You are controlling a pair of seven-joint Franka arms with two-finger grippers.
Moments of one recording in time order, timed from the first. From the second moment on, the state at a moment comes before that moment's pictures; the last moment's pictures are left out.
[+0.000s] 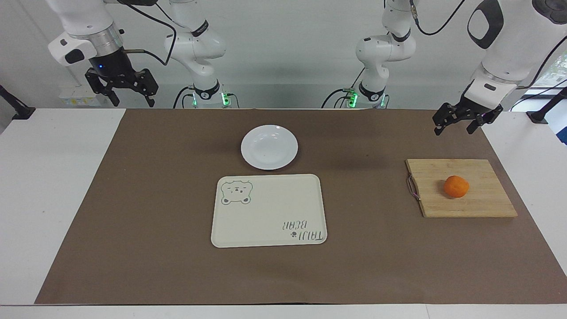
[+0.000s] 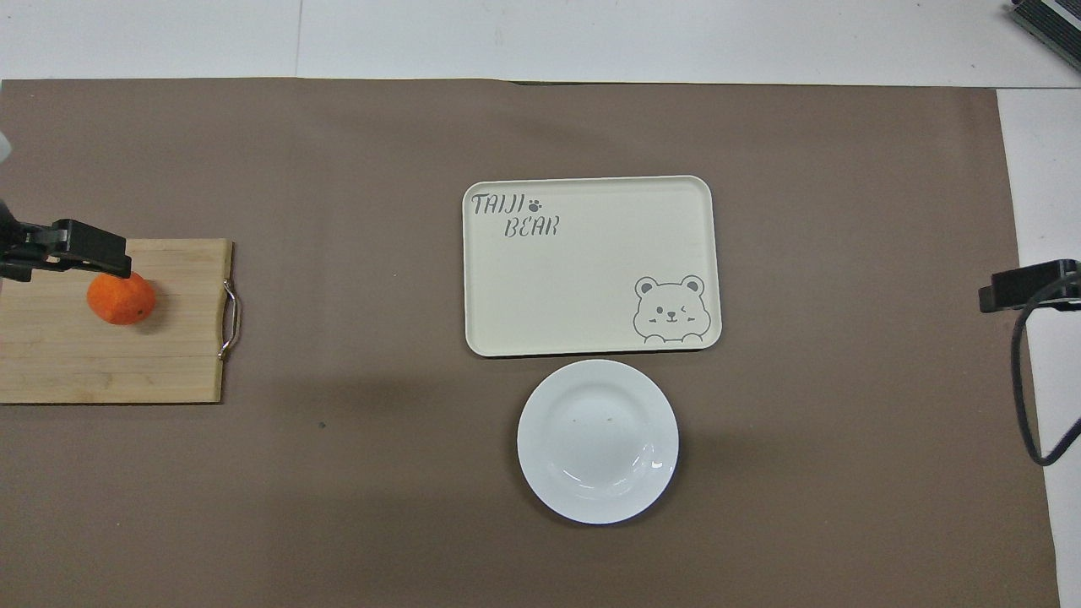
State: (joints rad) left arm 0.05 0.04 -0.09 -1.56 0.01 1.57 -0.01; right arm 0.06 -0.07 -0.11 -1.56 -0.01 1.50 -0.01
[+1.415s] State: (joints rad) left arm 0.11 0.01 -0.09 -1.66 0.01 1.64 0.13; right arm 0.06 -0.07 -0.11 -1.56 -0.01 1.50 -0.01
